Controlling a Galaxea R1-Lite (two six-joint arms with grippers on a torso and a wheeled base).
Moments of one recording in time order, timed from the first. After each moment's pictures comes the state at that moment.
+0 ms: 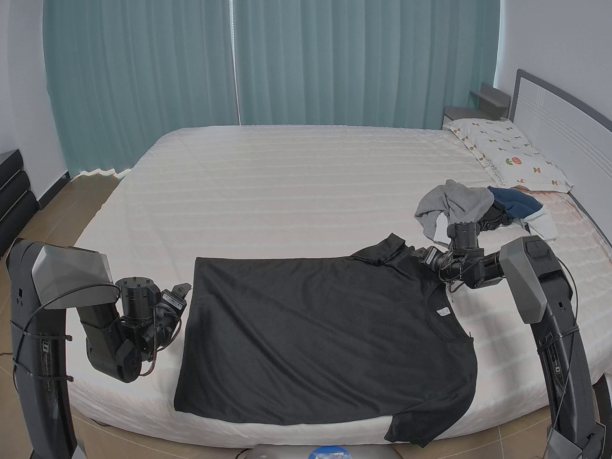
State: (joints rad) left arm -0.12 2.38 -0.58 -1.34 0.10 -1.08; right arm 0.06 2.85 -1.98 -0.29 0.07 0.62
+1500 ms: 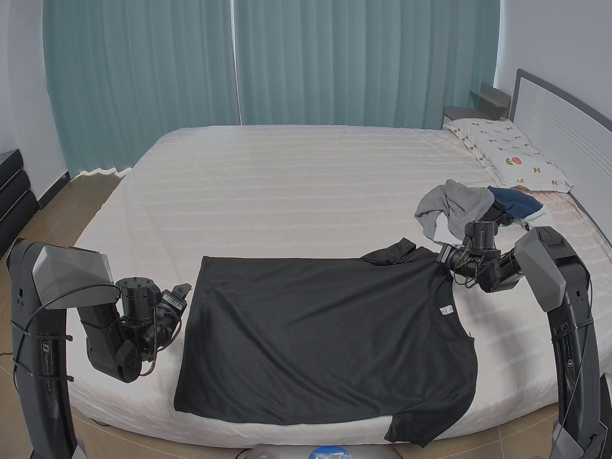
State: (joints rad) left arm -0.11 2.38 -0.58 -1.34 0.10 -1.07; right arm 0.01 2.73 -1.72 -0.54 0.07 0.47
